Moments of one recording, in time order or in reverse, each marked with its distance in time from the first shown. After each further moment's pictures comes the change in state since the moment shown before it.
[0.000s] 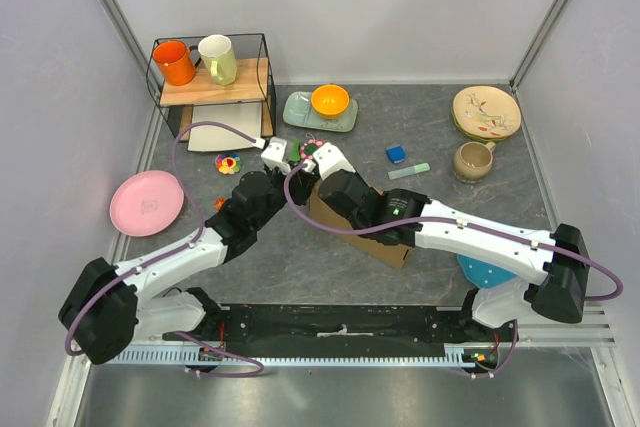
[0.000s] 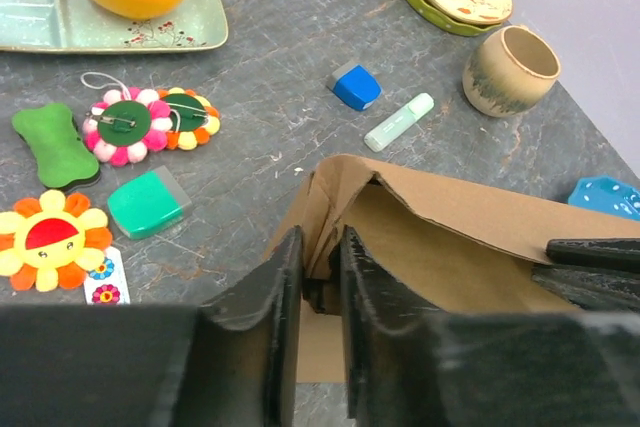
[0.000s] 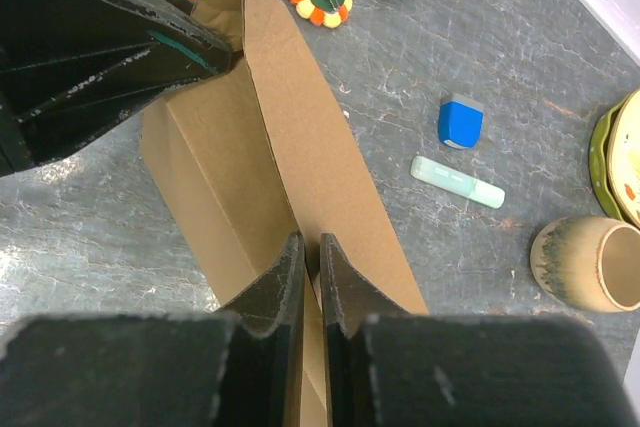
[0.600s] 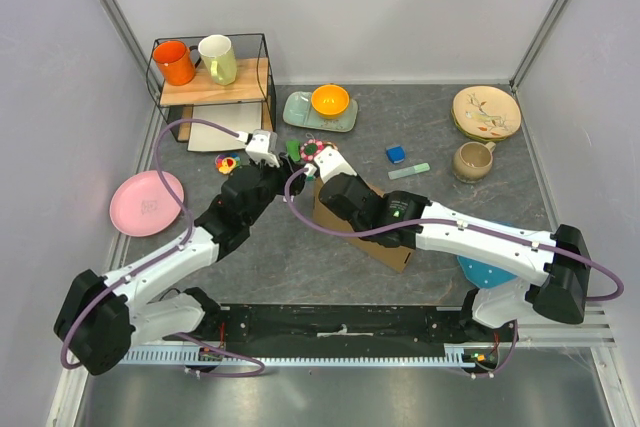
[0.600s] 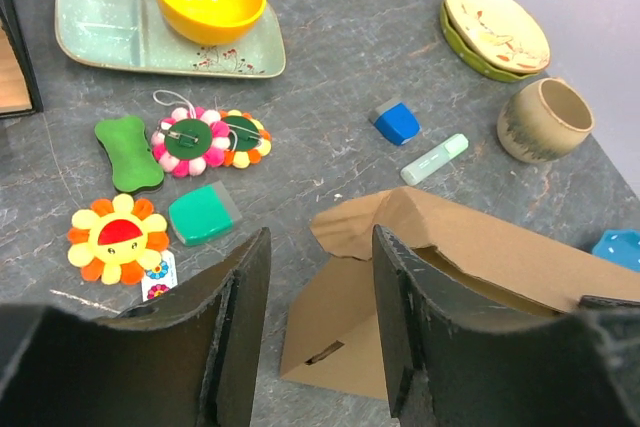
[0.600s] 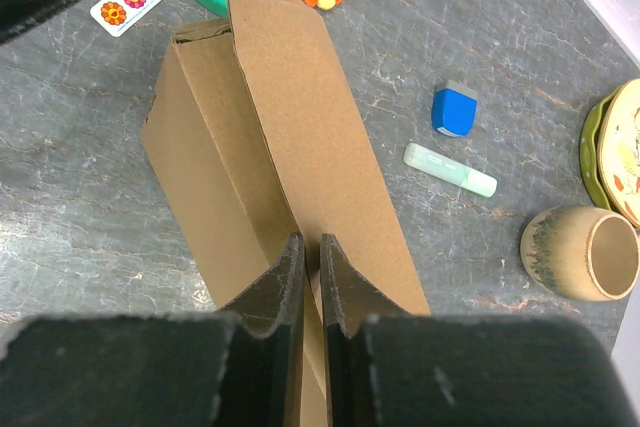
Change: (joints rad) left arm 0.058 -0.055 0.032 -0.091 -0.056 -0.038; right arm 0.006 -0.008 -0.021 -0.015 0.011 -0.003
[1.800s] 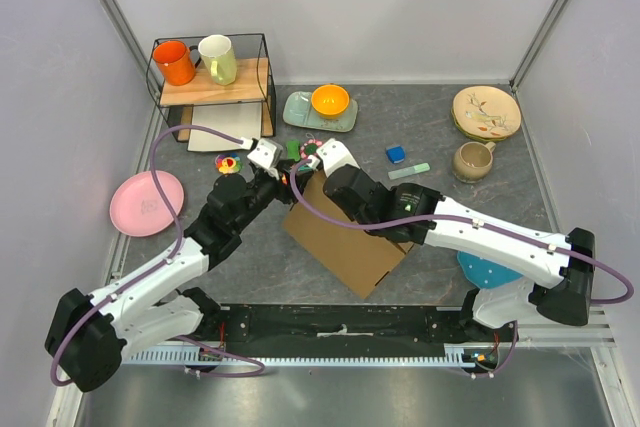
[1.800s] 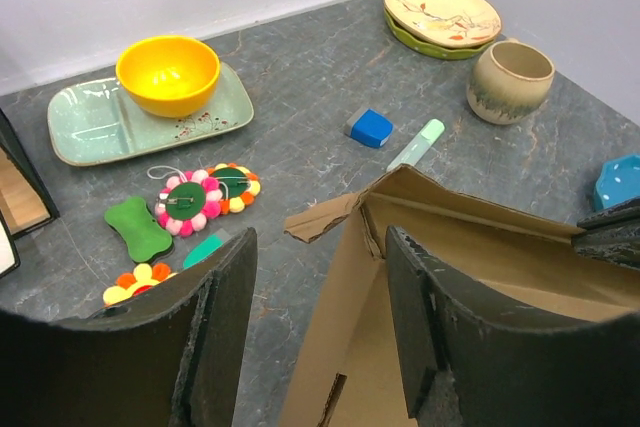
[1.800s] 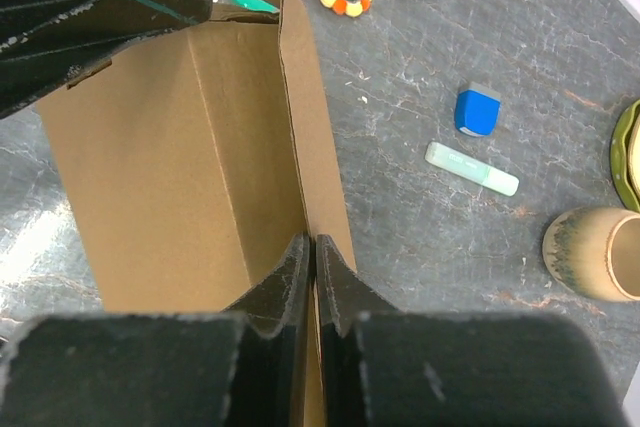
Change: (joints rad) left arm 0.000 -0.122 -0.045 0.049 0.160 0.257; right arm 0.001 -0.024 0.112 -0.119 -0.074 0.050
